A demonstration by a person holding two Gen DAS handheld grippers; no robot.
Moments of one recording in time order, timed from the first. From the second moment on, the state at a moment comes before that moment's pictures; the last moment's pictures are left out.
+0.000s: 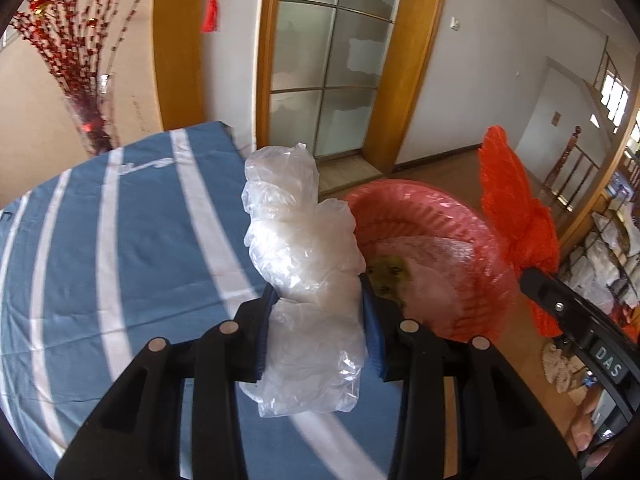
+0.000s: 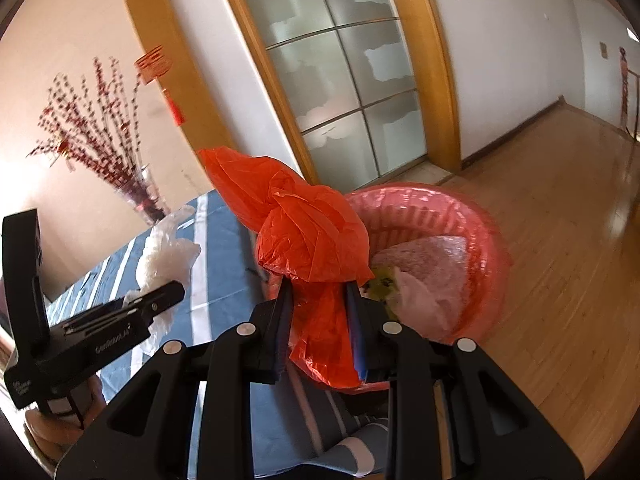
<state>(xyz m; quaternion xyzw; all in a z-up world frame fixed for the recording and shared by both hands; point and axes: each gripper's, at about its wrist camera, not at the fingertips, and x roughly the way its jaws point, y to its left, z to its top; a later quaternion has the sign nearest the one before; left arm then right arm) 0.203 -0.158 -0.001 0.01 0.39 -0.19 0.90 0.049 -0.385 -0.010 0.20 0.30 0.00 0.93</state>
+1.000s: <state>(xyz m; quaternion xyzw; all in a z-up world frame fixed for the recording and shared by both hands) 0.214 -0.190 -0.023 -0.01 0.42 -0.23 0.88 0.040 -0.433 -0.014 0.25 0.26 -0.07 0.93</state>
